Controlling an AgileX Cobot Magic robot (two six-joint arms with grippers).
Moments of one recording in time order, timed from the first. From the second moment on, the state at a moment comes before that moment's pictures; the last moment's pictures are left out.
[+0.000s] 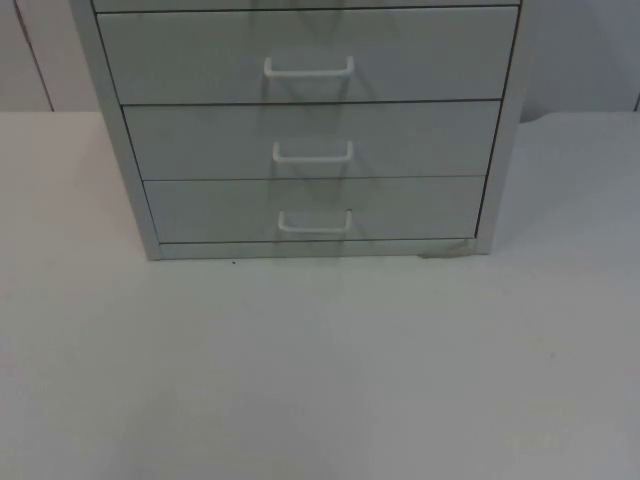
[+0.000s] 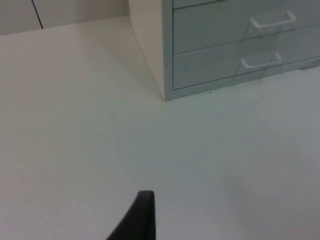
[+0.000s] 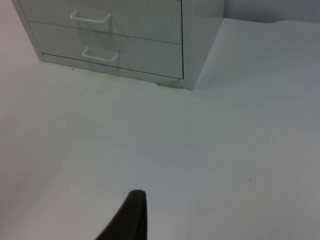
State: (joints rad) right arm 0.31 0.00 -0.52 0.06 1.08 -0.03; left arm -0.28 0.00 -0.50 0.00 1.08 -0.02
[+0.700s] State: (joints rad) right arm 0.31 0.00 -0.52 0.06 1.08 -0.03; left arm -0.28 0.00 -0.50 0.00 1.08 -0.02
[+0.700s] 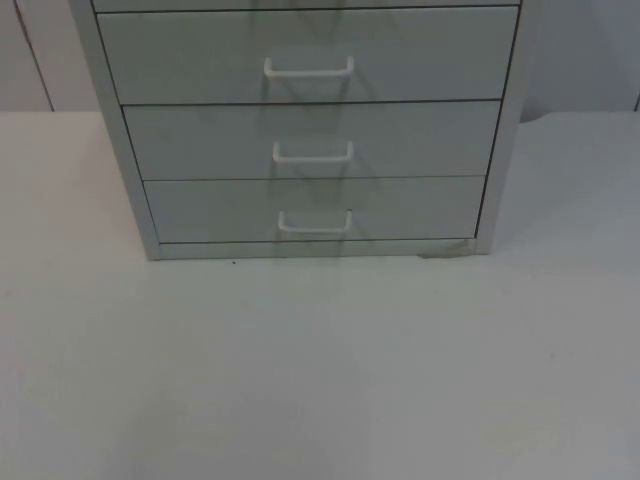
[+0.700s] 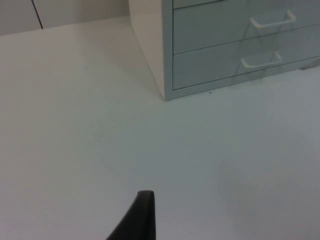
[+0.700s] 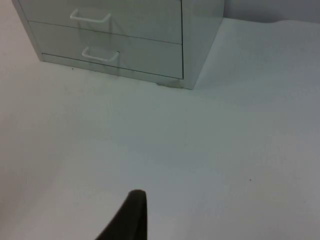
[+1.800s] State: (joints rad) right arm 0.05 0.00 -0.52 0.08 1.08 -0.03; left arm -0.28 0.00 -0.50 0.00 1.08 -0.02
